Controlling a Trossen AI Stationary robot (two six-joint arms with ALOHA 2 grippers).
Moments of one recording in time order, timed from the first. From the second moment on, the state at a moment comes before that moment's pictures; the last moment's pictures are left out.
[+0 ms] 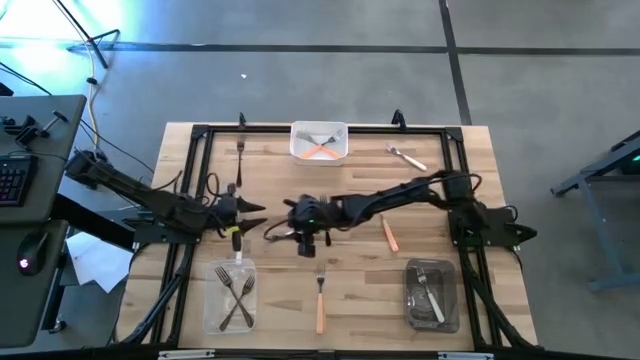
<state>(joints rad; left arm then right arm) -0.40 0.64 0.24 0.13 -0.59 -0.22 0.06 2.14 1.50 -0.09 0.00 0.05</state>
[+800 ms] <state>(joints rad) -0.40 0.58 0.24 0.07 -0.66 -0.19 0.03 2.40 1.80 -0.33 -0.04 -0.01</state>
